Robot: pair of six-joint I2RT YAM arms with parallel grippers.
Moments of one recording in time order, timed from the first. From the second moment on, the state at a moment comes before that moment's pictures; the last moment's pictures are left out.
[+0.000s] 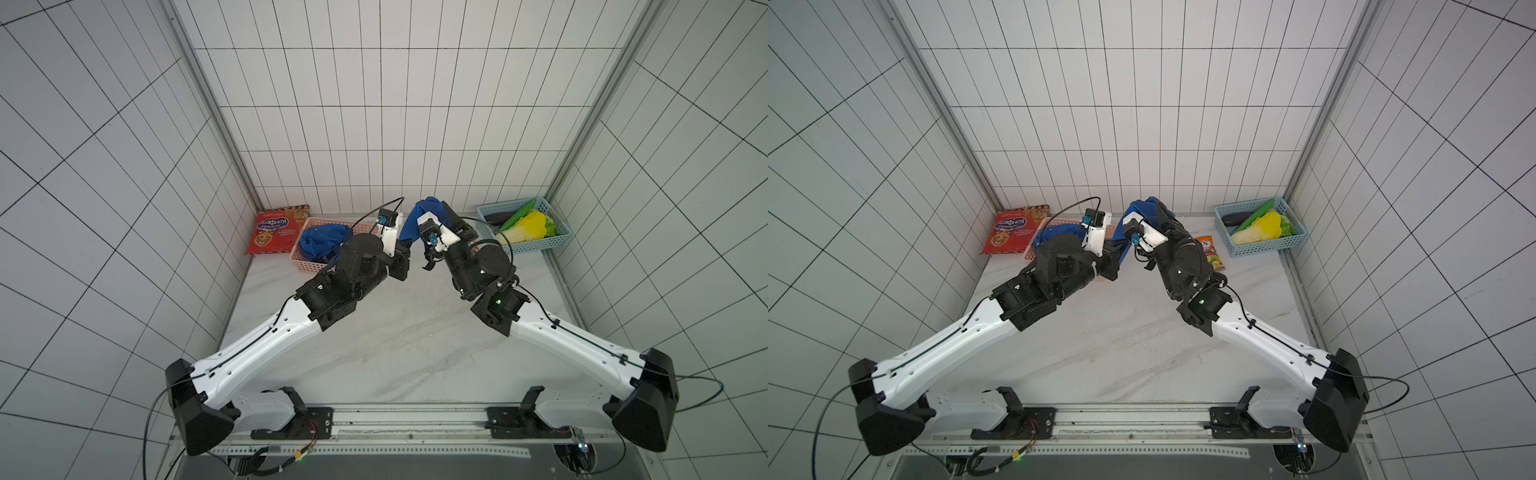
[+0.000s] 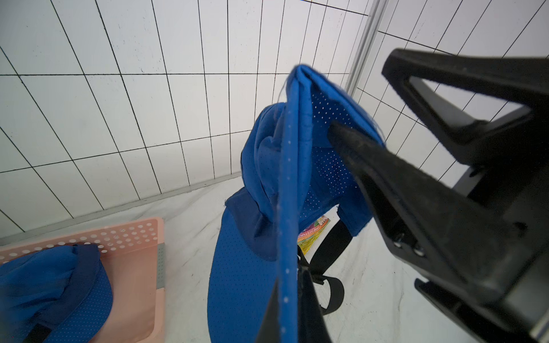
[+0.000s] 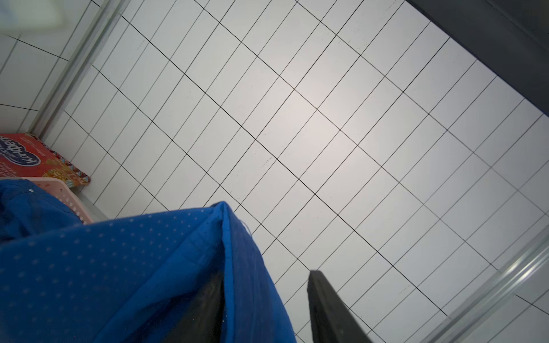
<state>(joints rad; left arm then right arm) -0.84 1.26 1.29 -0.27 -0.19 -0.24 0.93 1.28 1.09 0.45 0.47 -0.83</state>
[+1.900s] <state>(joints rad) -0.52 1.25 0.97 -0.13 0.35 -0.39 0.54 1.32 1.28 -0.39 -0.90 0.37</state>
